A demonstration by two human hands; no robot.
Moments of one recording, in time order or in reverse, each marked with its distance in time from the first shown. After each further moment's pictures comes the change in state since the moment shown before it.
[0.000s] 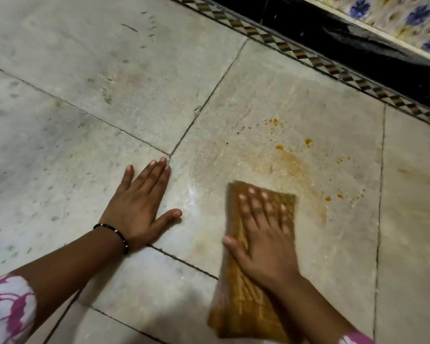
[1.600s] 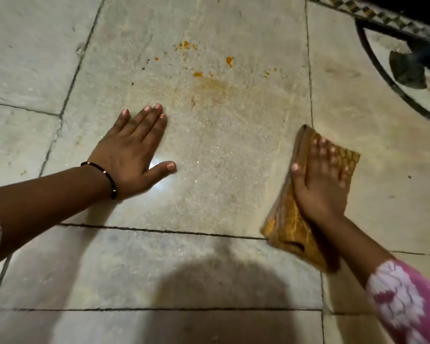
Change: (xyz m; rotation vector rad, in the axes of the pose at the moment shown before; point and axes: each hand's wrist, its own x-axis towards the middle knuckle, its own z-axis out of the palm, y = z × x) left_hand 0.073 0.090 0.010 0.055 -0.058 0.394; right_hand -0.090 0.149 0.008 0.079 0.052 0.712
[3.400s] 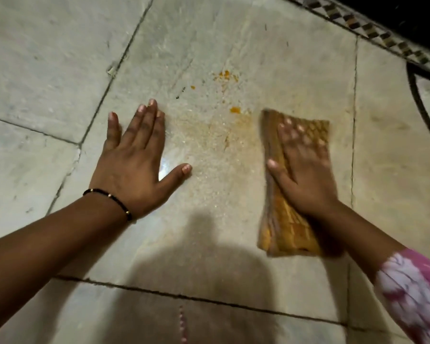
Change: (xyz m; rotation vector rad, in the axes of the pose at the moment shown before) left_hand 0.025 -0.022 -0.013 -0.089 0.097 -0.326; right_hand 0.106 -0.094 -0.014 -0.034 0.004 -0.529
